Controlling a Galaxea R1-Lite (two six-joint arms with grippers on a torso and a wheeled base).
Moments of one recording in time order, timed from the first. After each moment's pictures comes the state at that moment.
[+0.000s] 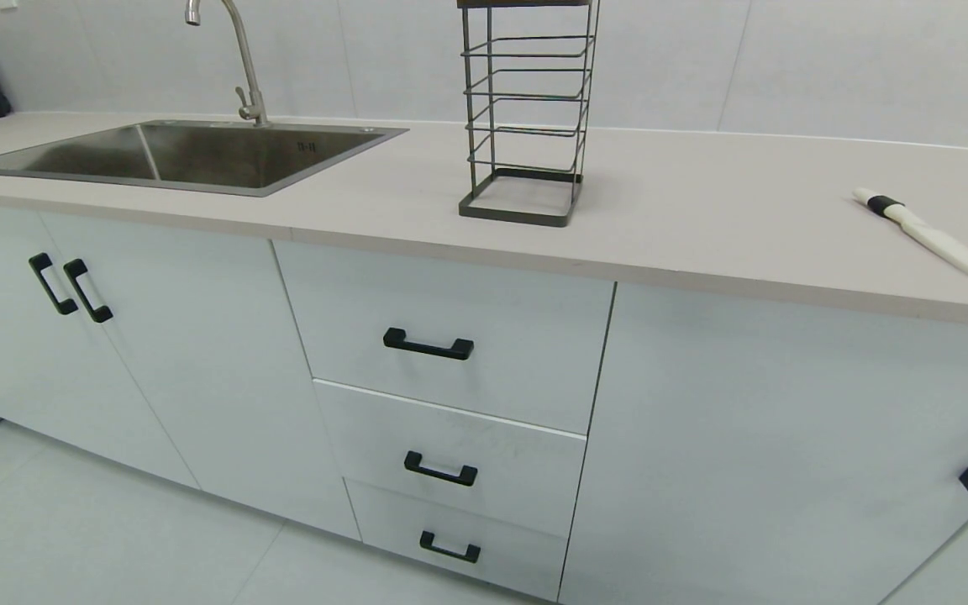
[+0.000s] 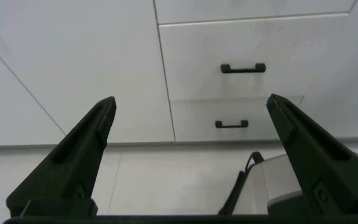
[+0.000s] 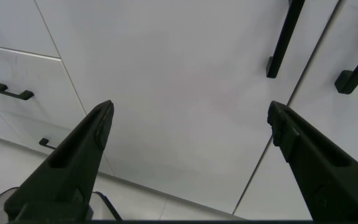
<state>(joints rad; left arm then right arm) 0.01 0.13 0.00 -0.04 -0.23 0.10 0.08 0.09 0.00 0.01 -0.01 0.00</state>
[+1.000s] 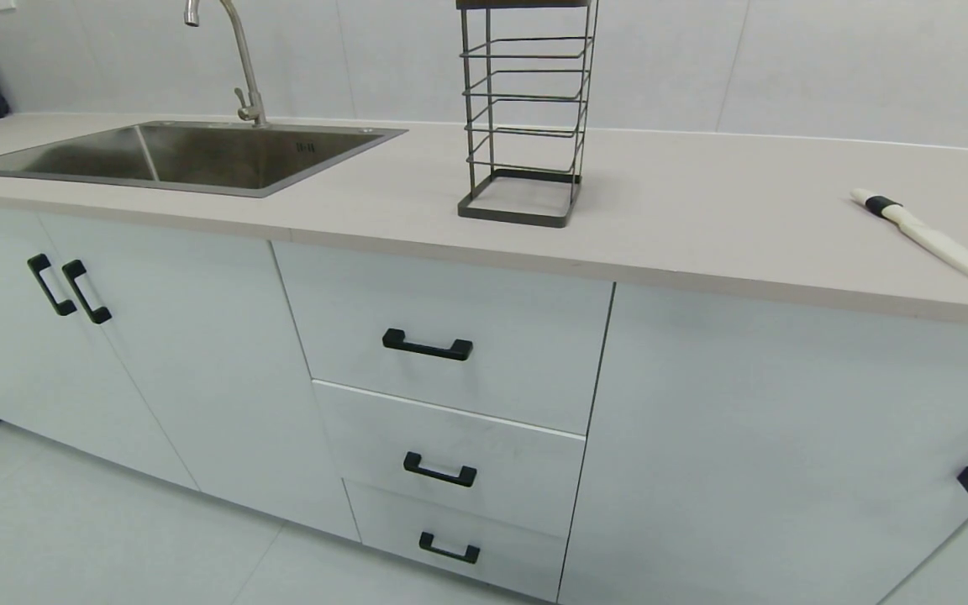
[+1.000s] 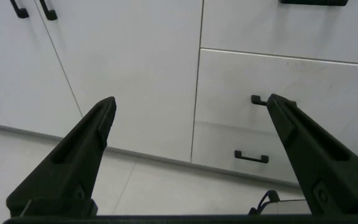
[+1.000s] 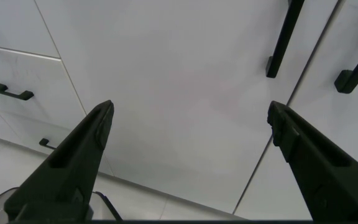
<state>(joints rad) 0.00 0.00 0.00 0.00 -0.06 0.01 0.08 0.09 0.00 0.01 -0.01 0.00</state>
